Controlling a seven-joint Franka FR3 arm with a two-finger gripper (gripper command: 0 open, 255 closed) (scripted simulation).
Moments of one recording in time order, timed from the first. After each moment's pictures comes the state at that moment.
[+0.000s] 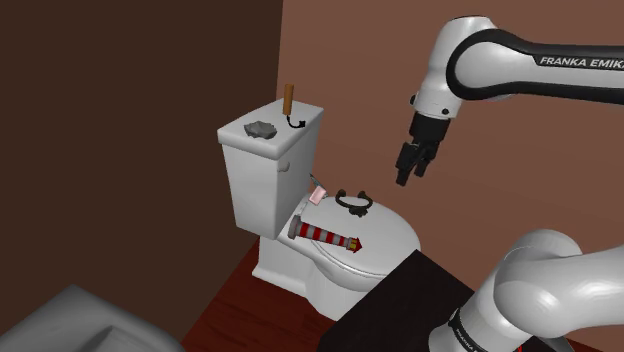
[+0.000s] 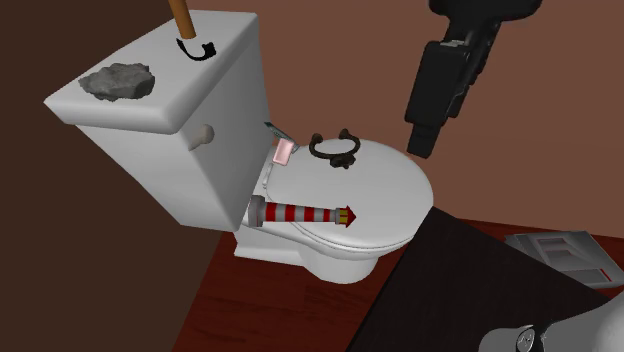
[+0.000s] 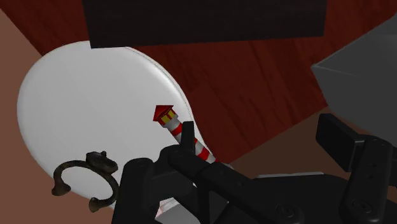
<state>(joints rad) -0.01 -0.79 -0.05 -2.51 0.01 1.64 -0.05</state>
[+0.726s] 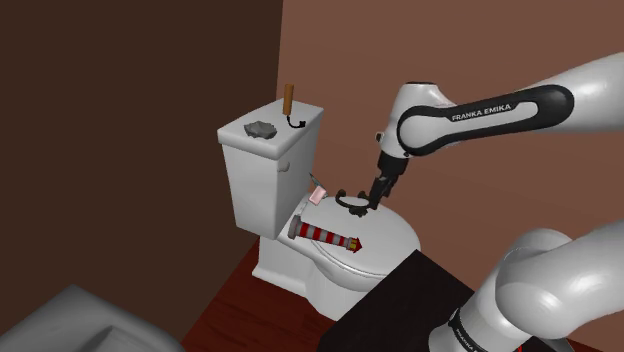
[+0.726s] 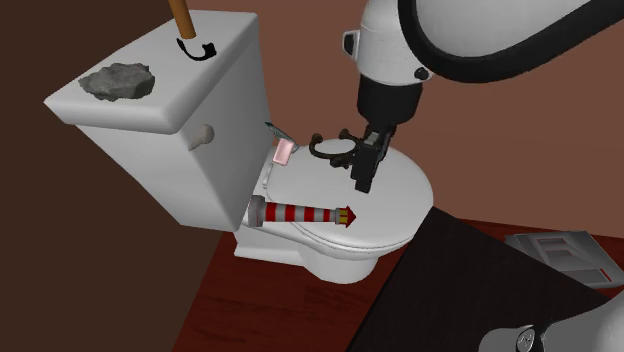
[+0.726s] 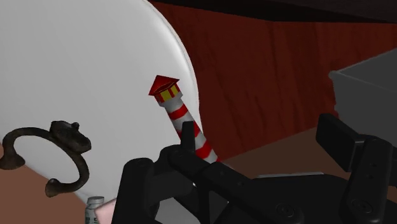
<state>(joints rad) 0.03 -0.51 -0.14 -2.66 -0.05 2.11 -0.27</state>
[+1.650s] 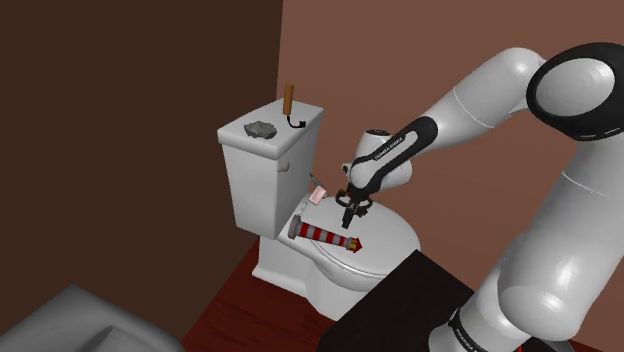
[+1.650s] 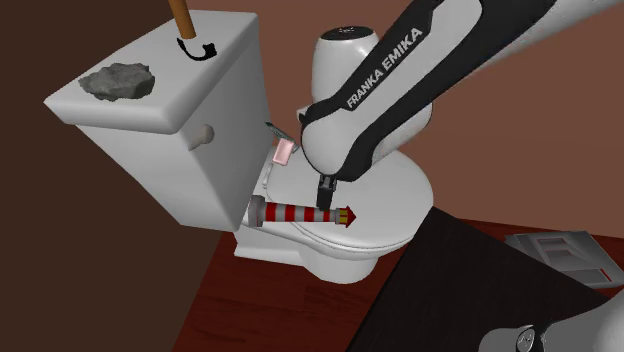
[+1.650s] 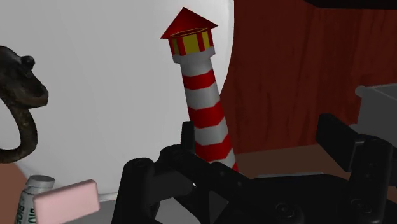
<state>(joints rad) 0.08 0.08 -0.21 -2.55 0.07 2.65 -0.63</state>
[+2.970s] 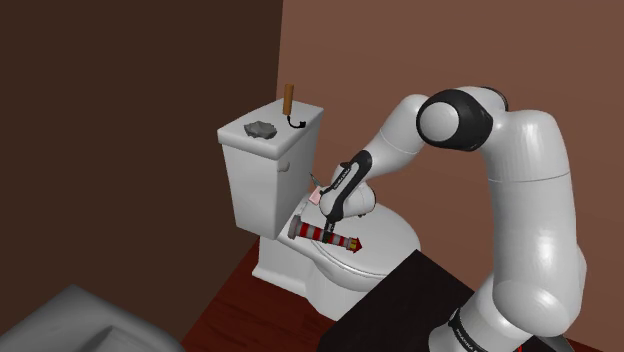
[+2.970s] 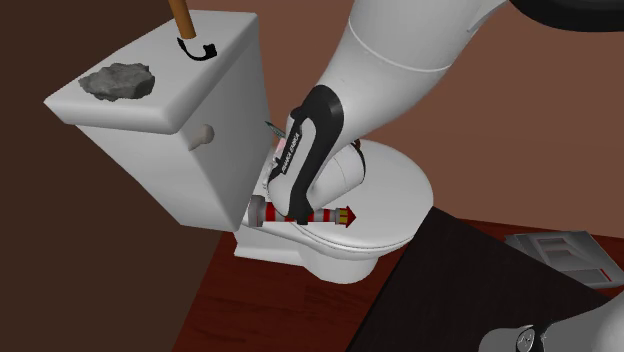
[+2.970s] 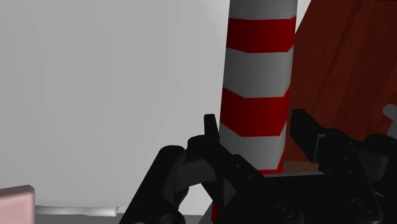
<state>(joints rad) -0.01 0.59 -0.06 -2.27 0.22 2.92 -0.89</state>
